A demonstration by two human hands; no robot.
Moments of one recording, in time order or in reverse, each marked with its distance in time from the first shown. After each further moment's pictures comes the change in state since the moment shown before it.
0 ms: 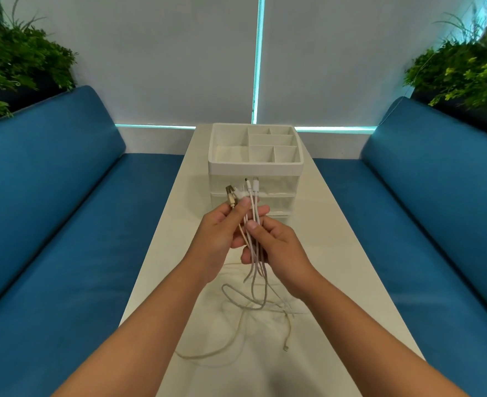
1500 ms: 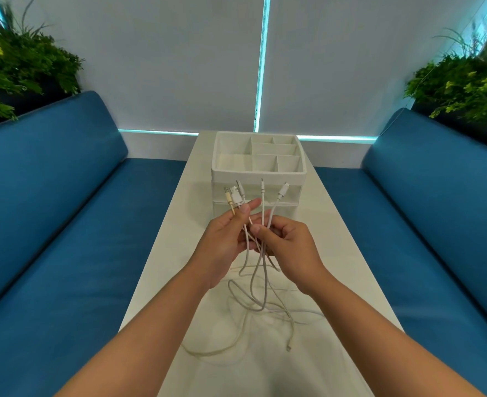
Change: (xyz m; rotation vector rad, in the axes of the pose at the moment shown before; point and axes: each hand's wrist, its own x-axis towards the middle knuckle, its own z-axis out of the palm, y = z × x) left_hand 0.013 -0.003 -0.003 -0.027 -0.067 0.012; right_hand 0.017 -0.008 -0.011 -0.103 0.113 -0.084
